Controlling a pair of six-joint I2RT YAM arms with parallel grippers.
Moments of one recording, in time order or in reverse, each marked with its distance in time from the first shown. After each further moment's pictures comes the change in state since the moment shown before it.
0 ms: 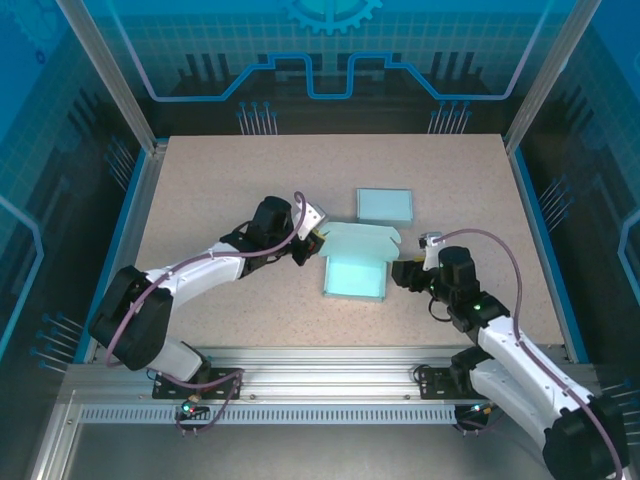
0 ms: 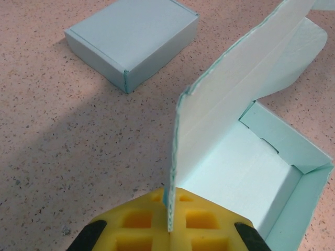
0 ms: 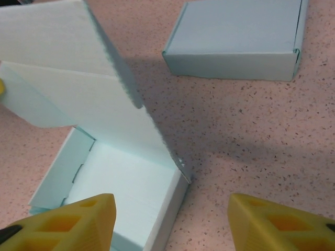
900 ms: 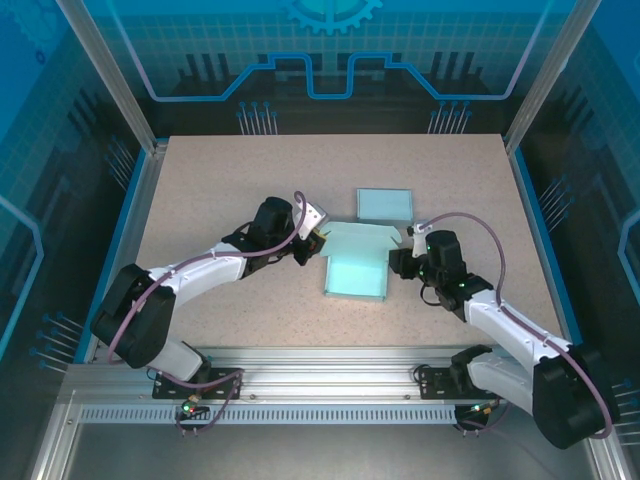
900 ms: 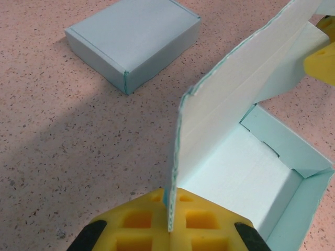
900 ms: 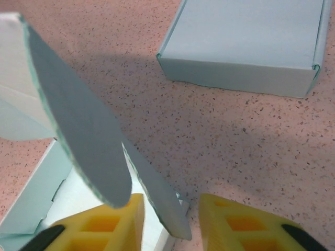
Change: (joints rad) left arm -0.006 0.013 -0.003 0.030 -0.005 -0.035; right arm -0.002 0.257 0.083 0.131 0.003 -0.058
